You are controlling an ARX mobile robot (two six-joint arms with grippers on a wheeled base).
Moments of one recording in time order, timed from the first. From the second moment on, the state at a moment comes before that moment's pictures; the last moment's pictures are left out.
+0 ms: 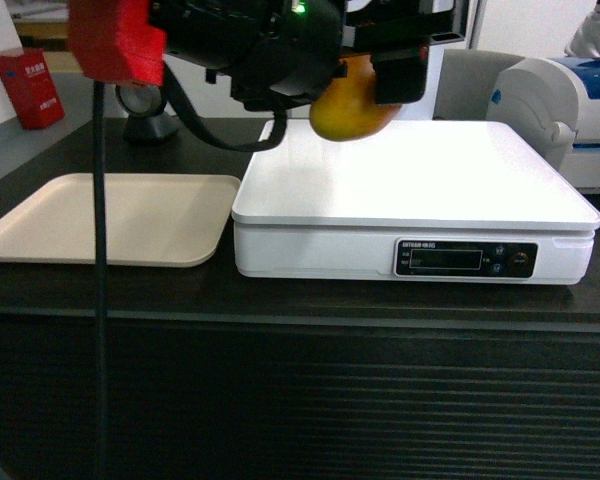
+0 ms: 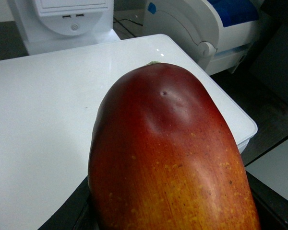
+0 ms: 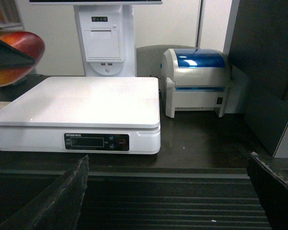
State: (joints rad) left arm -0.50 1.85 1.27 0.22 0.13 -0.14; right arm 0.00 0.00 0.01 0.00 0.00 -0.01
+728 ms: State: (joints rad) left arm -0.60 2.44 2.03 -0.15 -0.02 -0.23; right arm 0.00 0.00 0.01 0.00 0.00 -0.01
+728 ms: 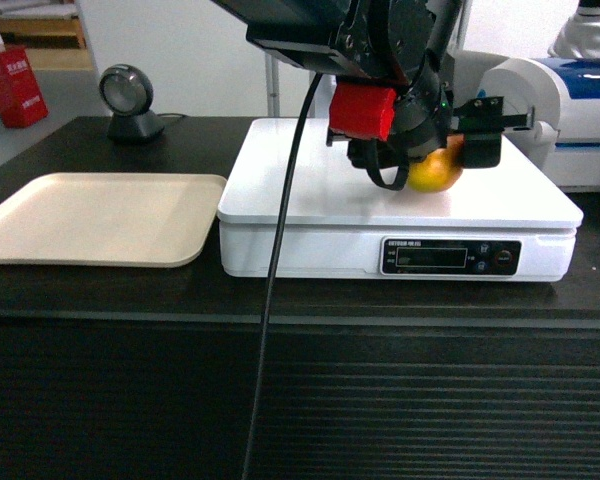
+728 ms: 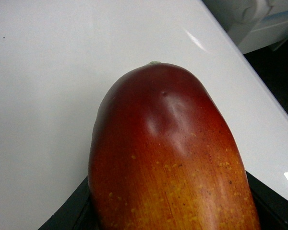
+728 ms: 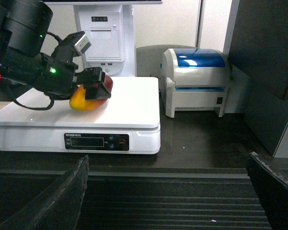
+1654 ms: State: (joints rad) left arm -0.55 2.42 2.00 -0.03 -0.04 -0.18; right arm 0.00 0.00 0.01 0.00 0.00 -0.01
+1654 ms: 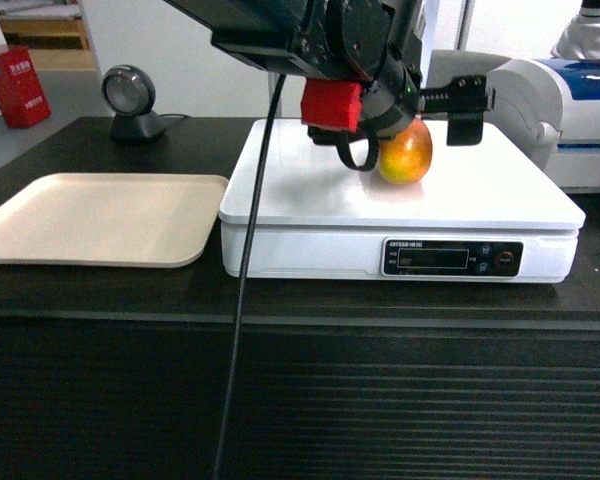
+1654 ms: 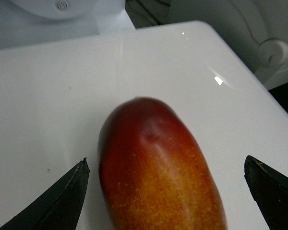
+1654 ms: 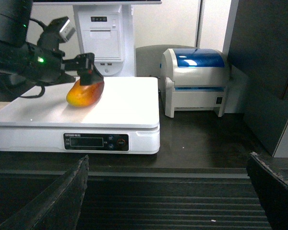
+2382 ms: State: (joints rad) left arm -0.35 1.73 1.19 0.39 0.11 -0.10; right arm 0.00 0.00 0.01 0.00 0.00 -0.01
